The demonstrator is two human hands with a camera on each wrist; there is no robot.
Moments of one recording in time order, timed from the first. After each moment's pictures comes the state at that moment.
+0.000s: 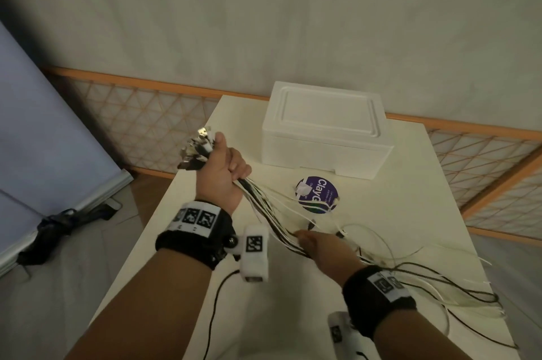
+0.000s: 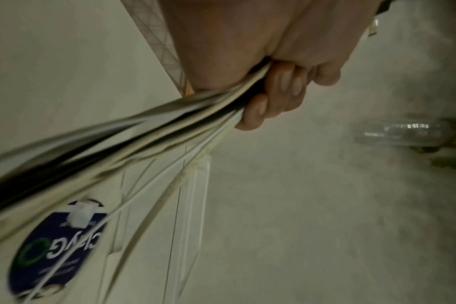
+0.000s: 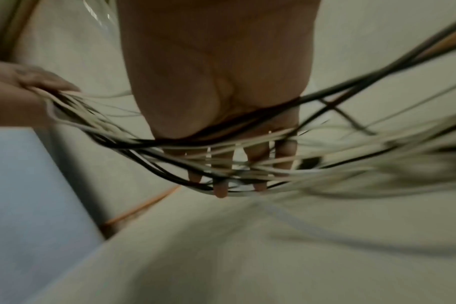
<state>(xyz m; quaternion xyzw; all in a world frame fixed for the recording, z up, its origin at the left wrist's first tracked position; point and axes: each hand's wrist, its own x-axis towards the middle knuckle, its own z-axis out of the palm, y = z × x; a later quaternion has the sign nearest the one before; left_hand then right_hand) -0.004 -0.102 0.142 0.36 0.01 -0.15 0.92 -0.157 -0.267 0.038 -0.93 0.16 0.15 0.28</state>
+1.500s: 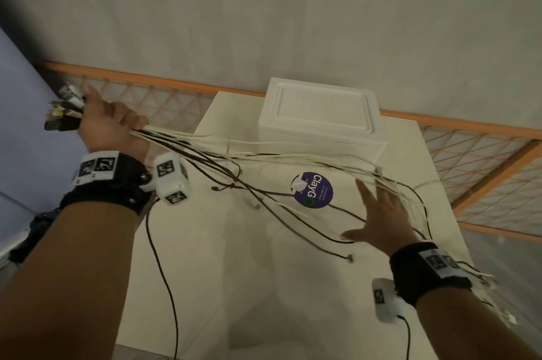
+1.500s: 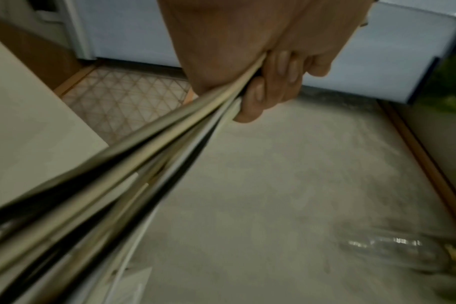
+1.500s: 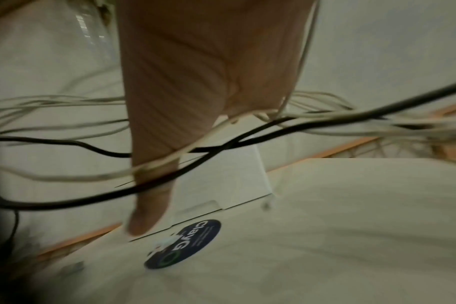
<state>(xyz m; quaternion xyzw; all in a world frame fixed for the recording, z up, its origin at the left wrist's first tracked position) 0.079 0.003 0.202 0.39 0.08 0.03 0.92 -0.176 -0.360 0.069 -0.97 0.23 0.02 0.03</state>
